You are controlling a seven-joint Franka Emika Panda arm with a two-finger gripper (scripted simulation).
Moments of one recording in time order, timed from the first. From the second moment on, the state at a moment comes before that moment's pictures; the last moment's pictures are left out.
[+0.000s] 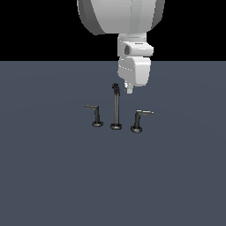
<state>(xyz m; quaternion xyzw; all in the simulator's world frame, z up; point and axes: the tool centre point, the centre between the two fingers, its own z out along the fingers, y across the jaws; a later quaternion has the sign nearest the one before) 0.011 -0.057 0.188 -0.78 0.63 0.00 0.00</state>
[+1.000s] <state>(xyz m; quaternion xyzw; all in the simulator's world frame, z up) 0.047 -0.148 0.098 -0.63 0.78 0.00 0.00</state>
